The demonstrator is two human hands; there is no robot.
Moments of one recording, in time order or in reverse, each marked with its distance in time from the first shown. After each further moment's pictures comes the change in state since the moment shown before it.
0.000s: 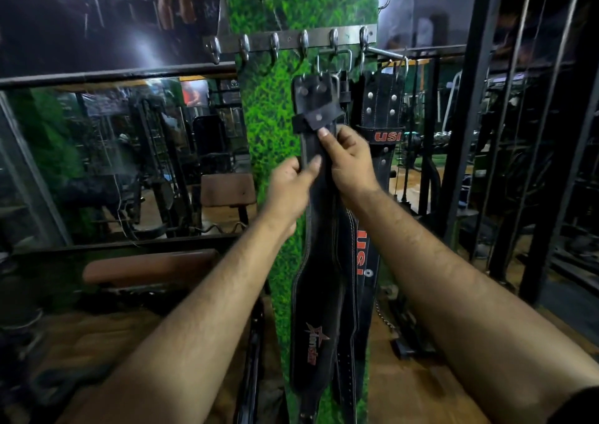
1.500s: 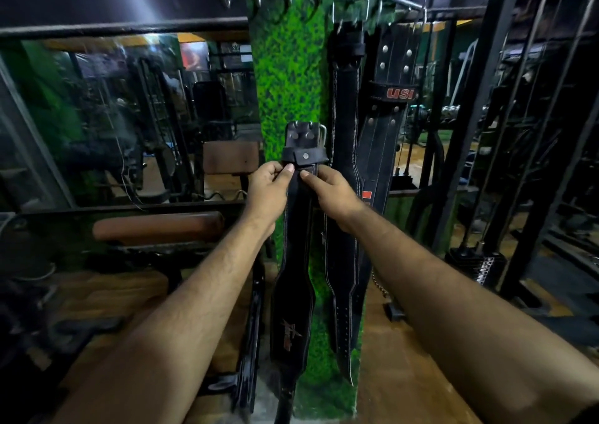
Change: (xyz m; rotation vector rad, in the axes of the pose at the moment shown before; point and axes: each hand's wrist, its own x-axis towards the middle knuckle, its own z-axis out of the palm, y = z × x) left_hand -0.057 -0.054 -0.063 0.153 0.181 -0.077; right_hand -0.102 0.058 0.003 -0.239 -0.219 0.389
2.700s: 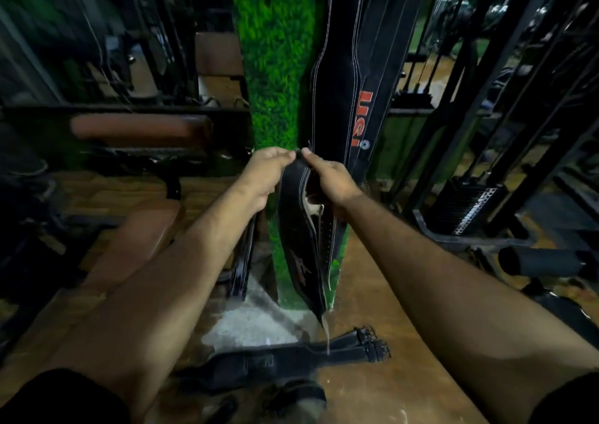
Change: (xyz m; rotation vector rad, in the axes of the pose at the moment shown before) left_hand -0.064 -0.118 0.028 0.035 -0.096 -0.545; right_hand -0.071 0.131 -0.038 0.103 -0.016 0.551
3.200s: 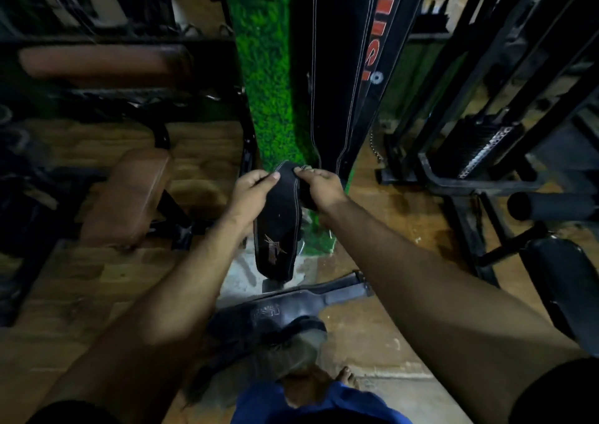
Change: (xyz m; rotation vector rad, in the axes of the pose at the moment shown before) left_hand -0.015 -0.150 -0.032 0.103 0.094 -0.108; right_hand 0.013 0.133 0.024 0.307 0.185 0.240
